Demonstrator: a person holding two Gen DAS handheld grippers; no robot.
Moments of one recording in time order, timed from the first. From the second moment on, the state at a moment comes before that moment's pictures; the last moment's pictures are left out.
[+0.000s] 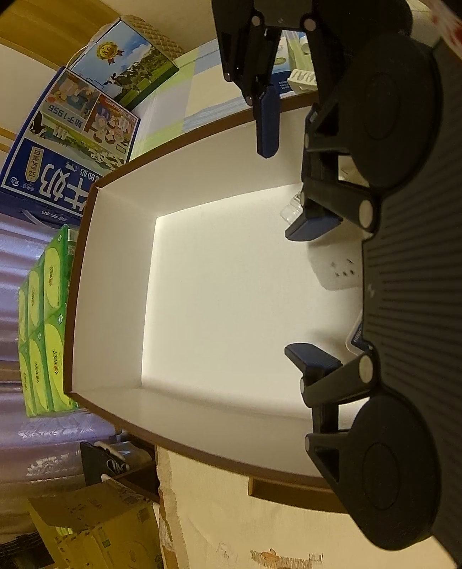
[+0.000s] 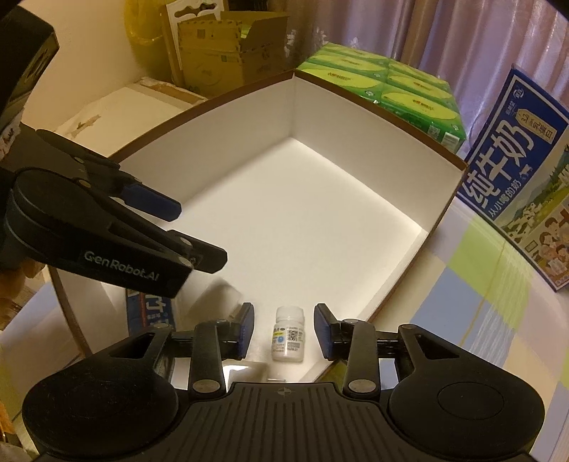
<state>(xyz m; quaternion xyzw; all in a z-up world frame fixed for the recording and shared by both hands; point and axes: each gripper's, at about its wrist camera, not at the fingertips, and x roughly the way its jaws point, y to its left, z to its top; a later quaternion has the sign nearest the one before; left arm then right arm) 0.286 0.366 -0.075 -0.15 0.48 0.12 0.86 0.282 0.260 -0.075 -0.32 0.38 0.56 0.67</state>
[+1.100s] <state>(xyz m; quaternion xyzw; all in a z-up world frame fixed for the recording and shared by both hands) 0.201 0.298 -0.004 -0.13 0.40 0.13 0.90 0.262 0.125 -0.002 -0.17 0.33 0.57 0.73</state>
